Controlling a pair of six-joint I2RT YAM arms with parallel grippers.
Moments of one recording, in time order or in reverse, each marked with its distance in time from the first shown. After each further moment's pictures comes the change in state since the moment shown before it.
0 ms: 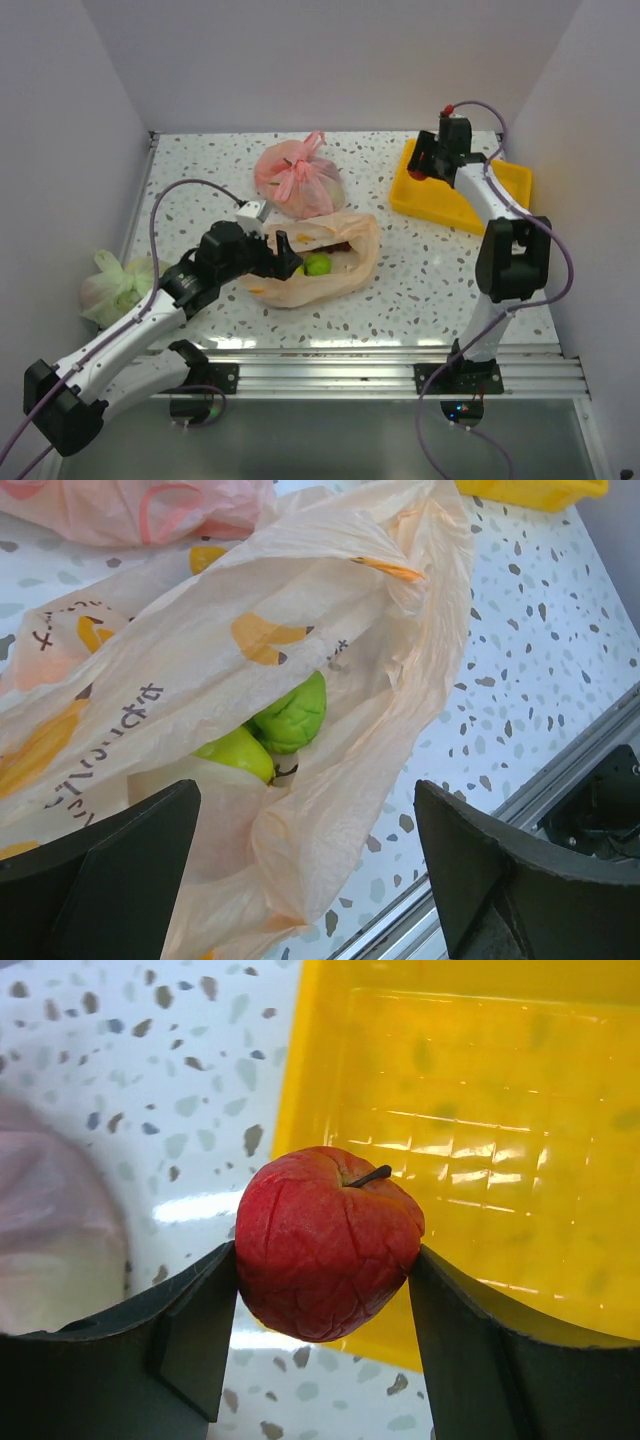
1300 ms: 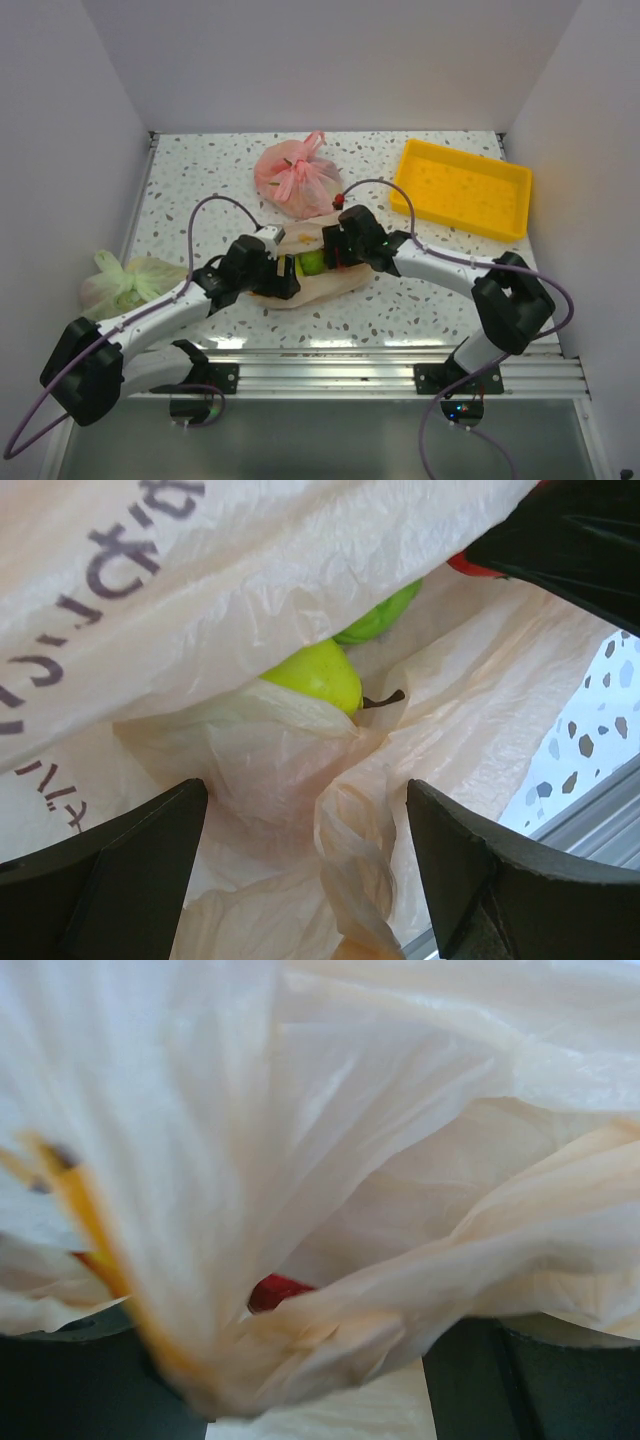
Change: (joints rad) left arm 0.001 0.190 -0.170 0.074 -0.004 0.002; right arm 0.656 -0.201 -0.541 0.166 0.086 0.105
